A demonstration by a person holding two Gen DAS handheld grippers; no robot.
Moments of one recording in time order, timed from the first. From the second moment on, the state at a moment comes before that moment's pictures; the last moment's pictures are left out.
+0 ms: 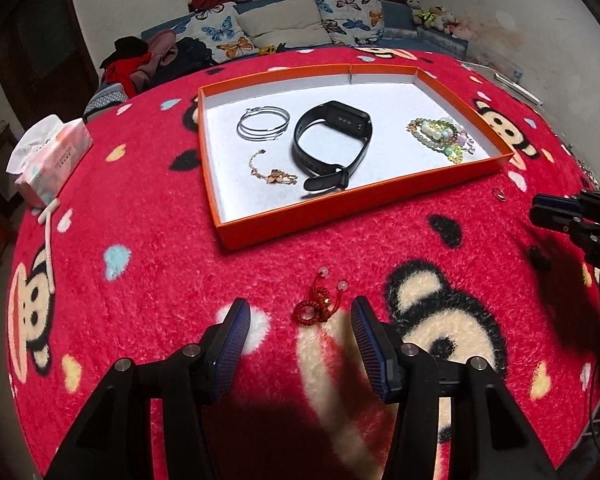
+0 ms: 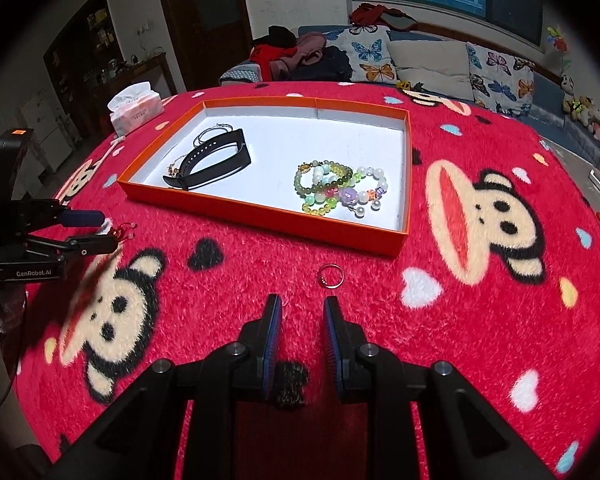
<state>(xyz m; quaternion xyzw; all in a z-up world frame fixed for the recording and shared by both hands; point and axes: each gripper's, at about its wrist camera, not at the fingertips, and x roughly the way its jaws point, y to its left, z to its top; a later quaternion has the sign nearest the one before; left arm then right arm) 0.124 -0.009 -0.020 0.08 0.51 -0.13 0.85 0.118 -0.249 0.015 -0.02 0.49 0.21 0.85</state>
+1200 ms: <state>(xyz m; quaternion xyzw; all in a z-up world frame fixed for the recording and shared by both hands) 0.128 -0.014 -0.029 0.08 0.51 -0.15 0.84 0.123 -0.254 0.003 -0.01 0.50 0.20 0.84</state>
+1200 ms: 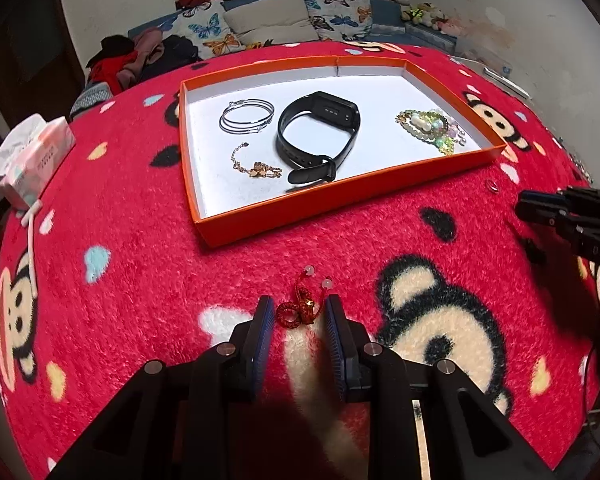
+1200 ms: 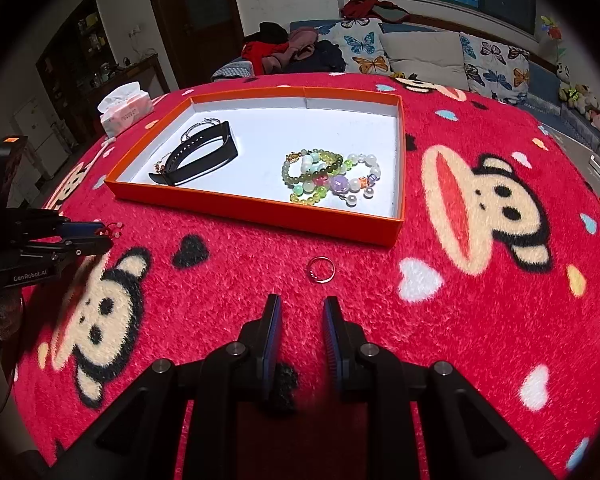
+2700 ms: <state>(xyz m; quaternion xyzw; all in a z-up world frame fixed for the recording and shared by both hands) 0.120 -0.025 -0.008 0.09 0.48 -0.17 0.86 0.144 -0.239 -0.010 -0.05 0.49 0.18 0.85</state>
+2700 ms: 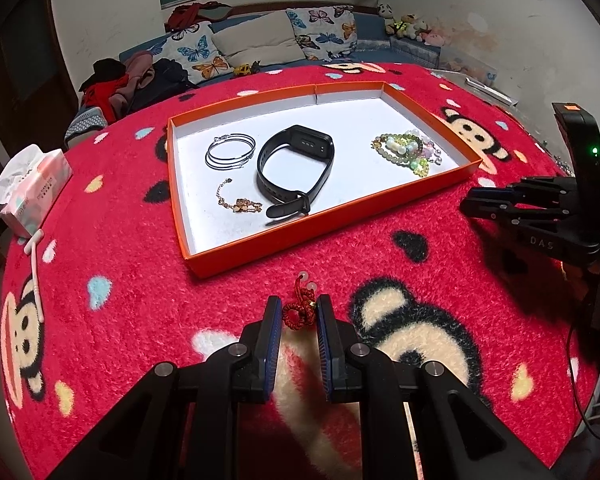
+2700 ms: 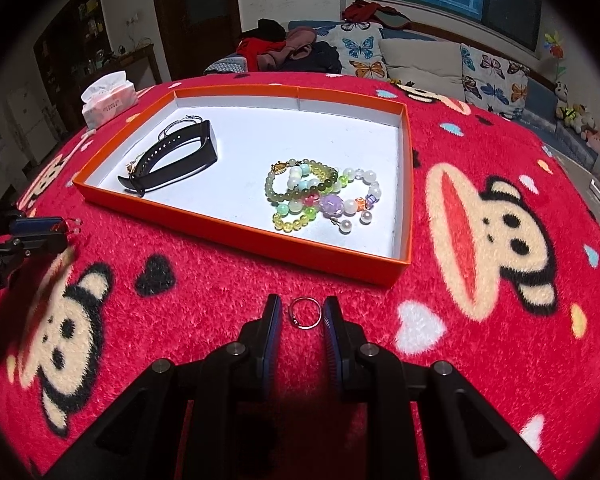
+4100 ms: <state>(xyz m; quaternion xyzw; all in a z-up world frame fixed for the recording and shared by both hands) 0.222 -0.007 -0.005 0.08 0.48 -0.12 0.87 0.186 -0.241 0.007 -0.01 0.47 0.19 0.86</state>
